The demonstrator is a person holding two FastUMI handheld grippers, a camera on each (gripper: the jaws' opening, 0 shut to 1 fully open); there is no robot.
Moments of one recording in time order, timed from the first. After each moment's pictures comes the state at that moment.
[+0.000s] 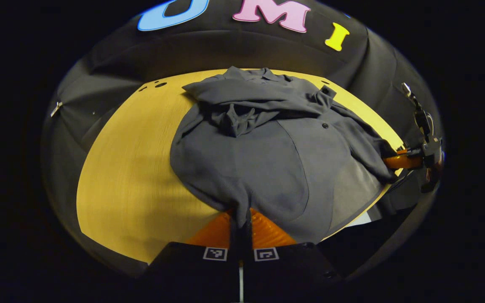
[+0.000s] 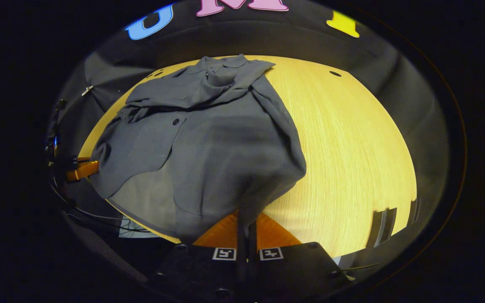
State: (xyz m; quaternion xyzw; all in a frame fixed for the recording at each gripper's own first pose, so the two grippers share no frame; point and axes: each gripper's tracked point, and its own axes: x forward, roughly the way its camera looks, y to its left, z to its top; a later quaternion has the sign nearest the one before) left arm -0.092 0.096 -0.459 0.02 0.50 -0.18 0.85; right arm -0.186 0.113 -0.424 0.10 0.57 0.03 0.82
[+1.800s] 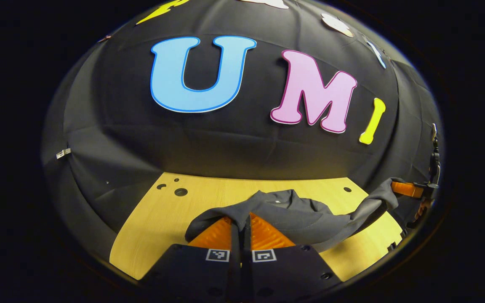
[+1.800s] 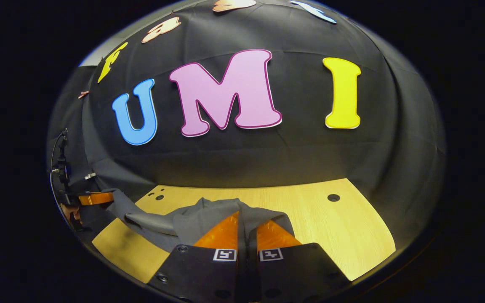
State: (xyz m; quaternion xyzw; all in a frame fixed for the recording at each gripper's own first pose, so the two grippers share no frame) left arm 0.202 0.091 -0.256 -0.05 0.24 -0.12 0.96; right arm 0.136 0.034 -0.250 0.13 0.24 -0.01 0.96
